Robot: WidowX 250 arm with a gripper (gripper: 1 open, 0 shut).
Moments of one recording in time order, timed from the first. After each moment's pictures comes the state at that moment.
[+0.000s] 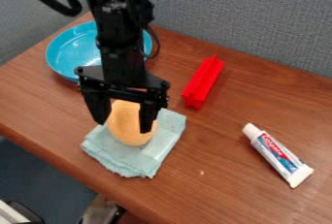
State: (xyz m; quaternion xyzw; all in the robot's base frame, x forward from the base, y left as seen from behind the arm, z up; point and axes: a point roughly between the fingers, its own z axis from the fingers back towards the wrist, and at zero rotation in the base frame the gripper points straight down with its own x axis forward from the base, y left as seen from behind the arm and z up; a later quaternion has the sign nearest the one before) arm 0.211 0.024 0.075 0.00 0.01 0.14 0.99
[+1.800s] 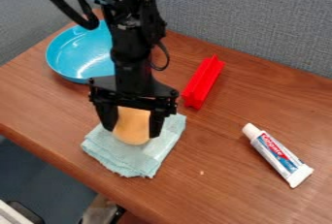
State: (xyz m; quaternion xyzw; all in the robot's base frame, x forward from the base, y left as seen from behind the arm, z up) arm 0.222 0.022 0.056 0.02 0.01 0.18 0.98
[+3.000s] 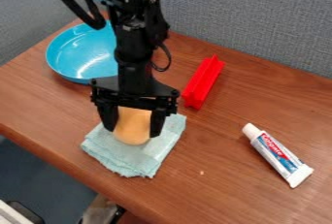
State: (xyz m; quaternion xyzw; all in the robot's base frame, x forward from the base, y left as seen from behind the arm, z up) arm 0.227 0.024 0.050 0.03 0.02 0.20 0.98
